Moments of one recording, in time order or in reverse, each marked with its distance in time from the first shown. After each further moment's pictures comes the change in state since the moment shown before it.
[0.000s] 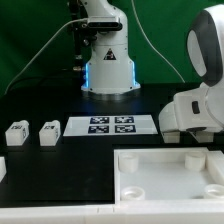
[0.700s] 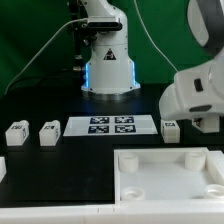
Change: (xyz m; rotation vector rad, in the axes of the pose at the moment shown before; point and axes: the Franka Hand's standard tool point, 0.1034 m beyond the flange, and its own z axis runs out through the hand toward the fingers) arm -0.002 0.010 -0.089 -0.010 0.285 -0.049
